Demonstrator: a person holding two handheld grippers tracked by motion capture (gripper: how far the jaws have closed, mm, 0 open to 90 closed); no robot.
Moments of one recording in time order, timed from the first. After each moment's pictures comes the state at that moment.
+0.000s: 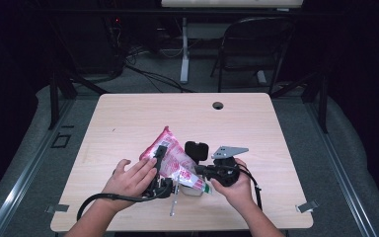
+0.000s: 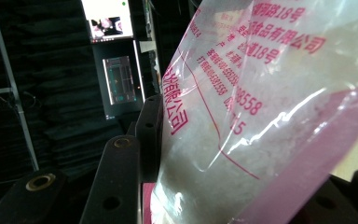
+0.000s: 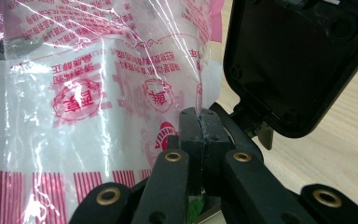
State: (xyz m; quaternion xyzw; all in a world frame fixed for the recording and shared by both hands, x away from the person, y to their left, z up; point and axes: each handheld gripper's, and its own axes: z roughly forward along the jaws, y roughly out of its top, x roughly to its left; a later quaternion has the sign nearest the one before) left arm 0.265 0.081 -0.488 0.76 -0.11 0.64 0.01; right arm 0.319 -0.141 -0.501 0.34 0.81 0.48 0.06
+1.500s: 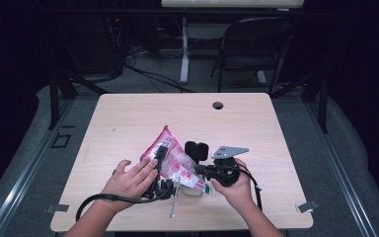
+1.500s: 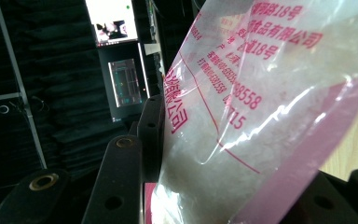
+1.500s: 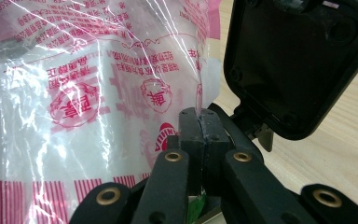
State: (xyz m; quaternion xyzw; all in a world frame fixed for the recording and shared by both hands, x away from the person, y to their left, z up) left arm 0.261 0.080 -0.485 0.75 -0.12 0.65 0.00; right arm 0.318 -0.140 -0.502 0.34 0.80 0.48 0.06
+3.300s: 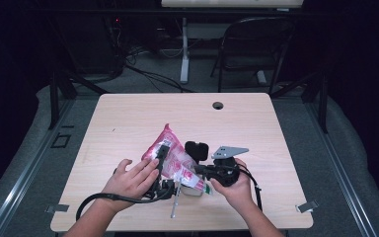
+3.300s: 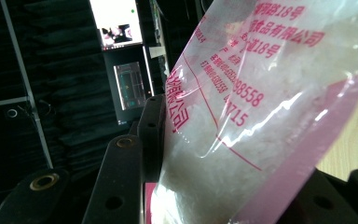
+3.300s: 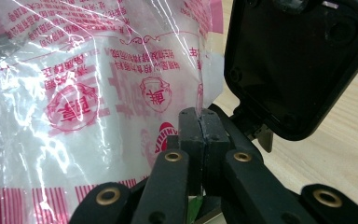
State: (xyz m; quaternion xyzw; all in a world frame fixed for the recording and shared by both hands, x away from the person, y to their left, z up) left arm 0.260 0.077 -0.481 0.75 -0.13 0.65 0.00; right arm 0.319 -0.140 -0.502 0.34 0.81 0.48 0.06
